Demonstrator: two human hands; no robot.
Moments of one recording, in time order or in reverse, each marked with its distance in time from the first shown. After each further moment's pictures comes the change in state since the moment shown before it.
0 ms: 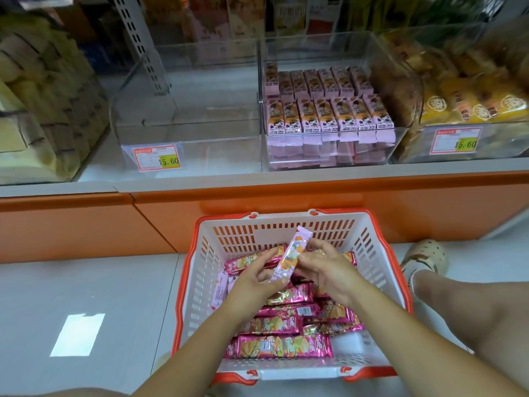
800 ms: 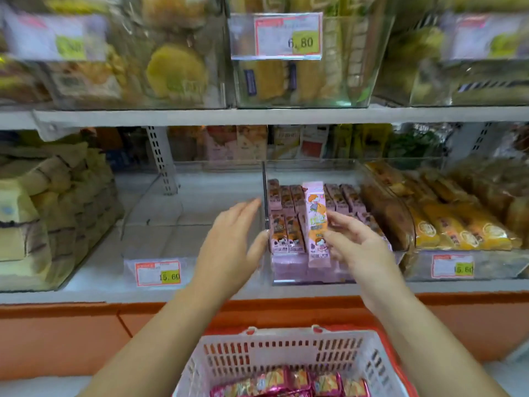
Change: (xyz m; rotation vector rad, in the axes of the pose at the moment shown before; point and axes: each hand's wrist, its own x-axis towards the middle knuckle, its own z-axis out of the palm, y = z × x) left_hand 0.056 0.220 -0.078 0.964 0.640 0.841; right_hand -0.017 -0.207 0.067 -0.286 0.188 -0.670
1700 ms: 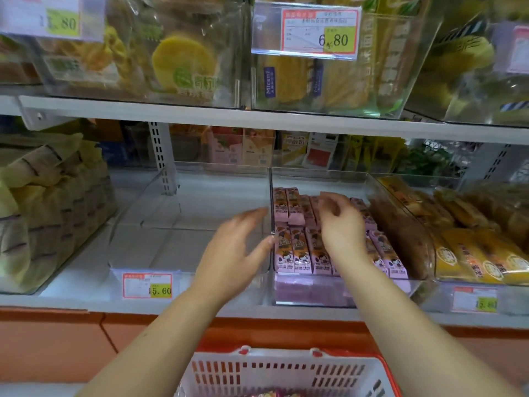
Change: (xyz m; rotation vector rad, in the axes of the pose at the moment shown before) left_hand 0.021 -0.020 0.018 -0.180 -0.009 -0.067; right_hand 0.091 -0.005 0.044 -0.418 0.244 -0.166
